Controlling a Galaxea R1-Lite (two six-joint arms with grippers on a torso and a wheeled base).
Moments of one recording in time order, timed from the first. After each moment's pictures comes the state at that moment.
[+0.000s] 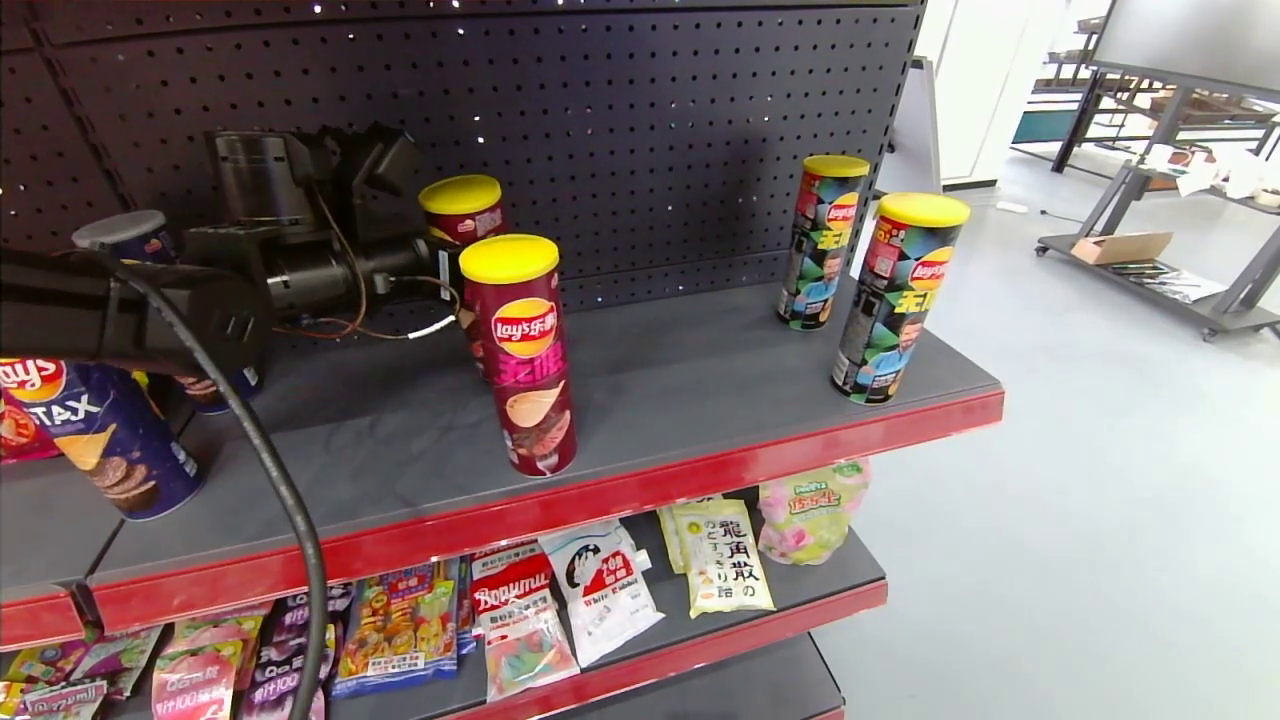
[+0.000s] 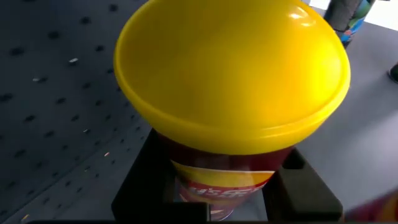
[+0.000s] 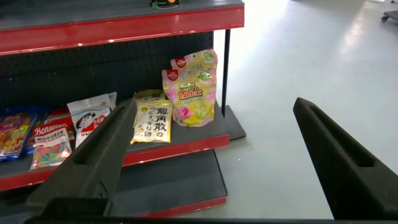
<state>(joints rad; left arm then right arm) -0.18 1.94 -1.33 -0.47 -0.37 0.13 0.00 0.00 0.00 0.00 0.04 0.00</state>
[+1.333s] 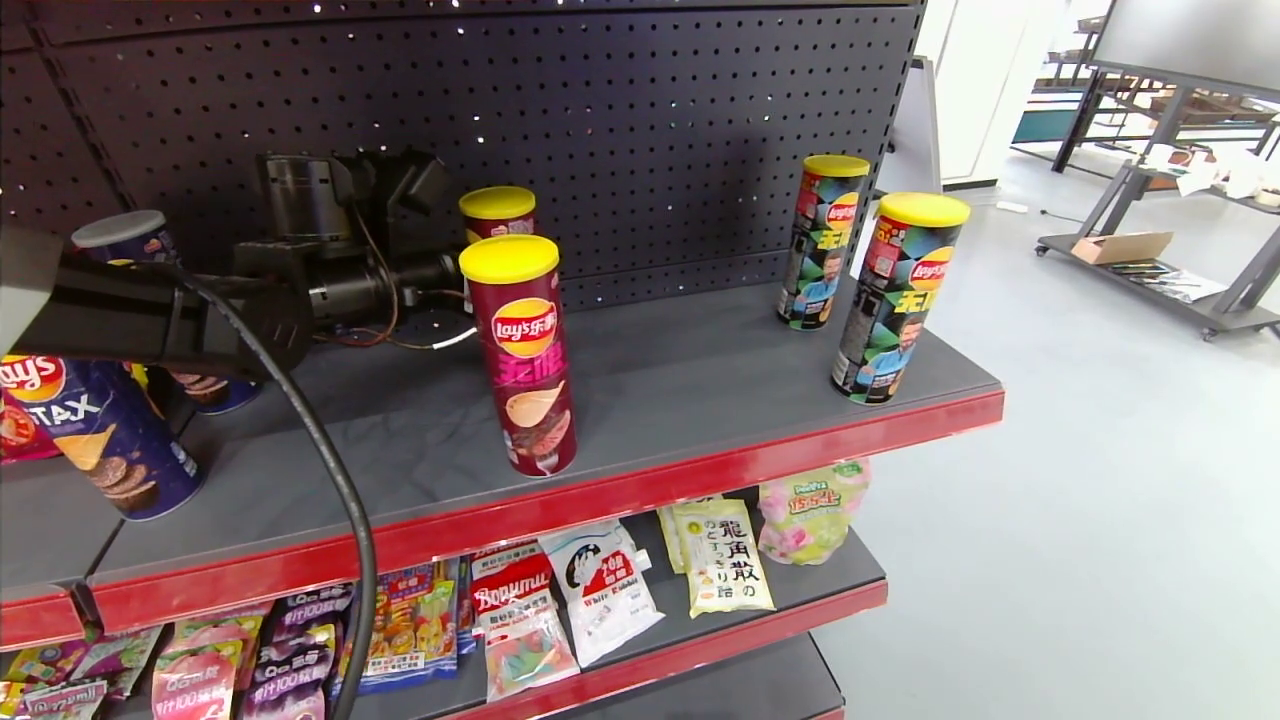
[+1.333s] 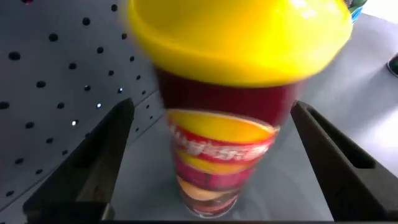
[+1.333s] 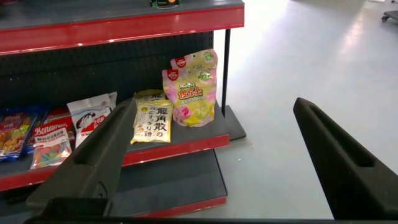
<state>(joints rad) -0.20 2.01 -1.37 -0.47 -0.38 0.12 0.00 0.00 0.00 0.00 0.04 0.00</state>
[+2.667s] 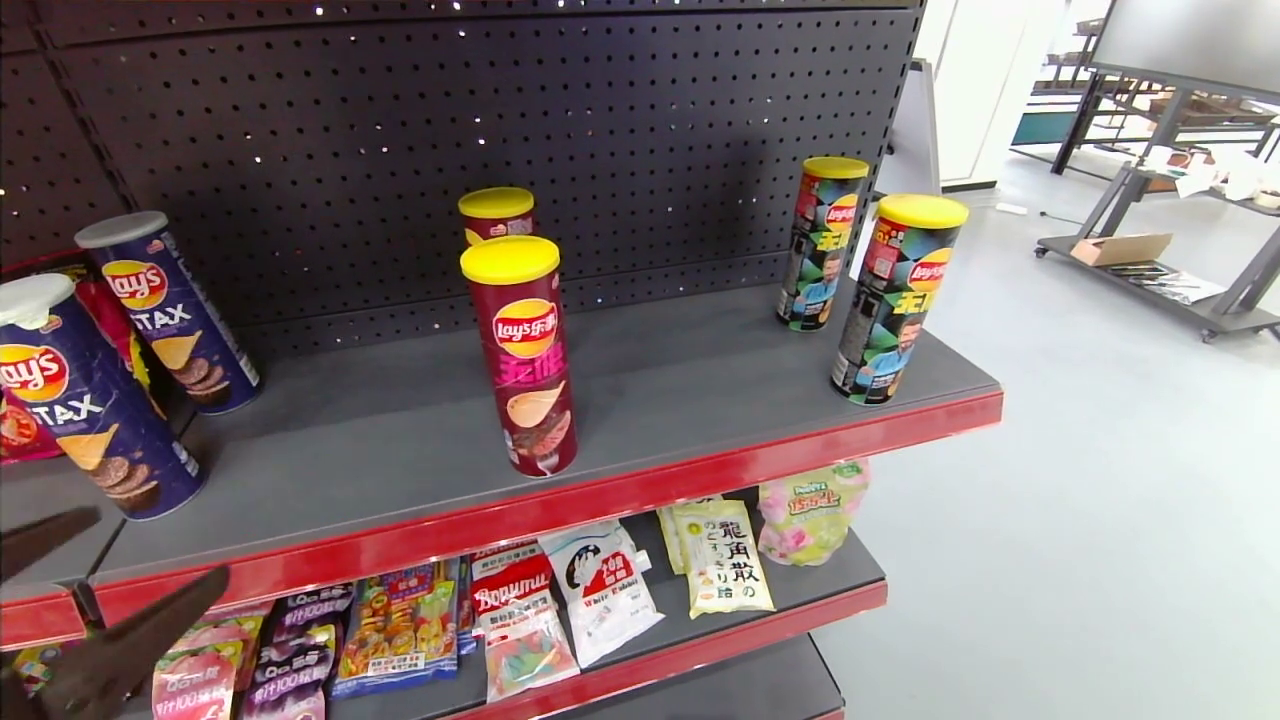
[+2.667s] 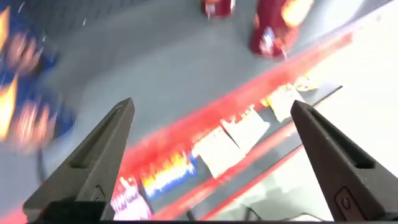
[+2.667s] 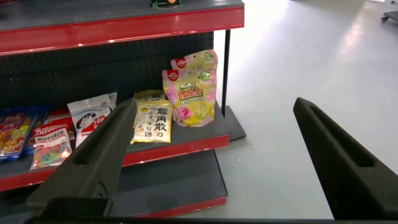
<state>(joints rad) -0.10 0.73 -0.39 -0.10 -0.17 0.08 0.00 0.00 0.00 0.00 0.04 0.00</state>
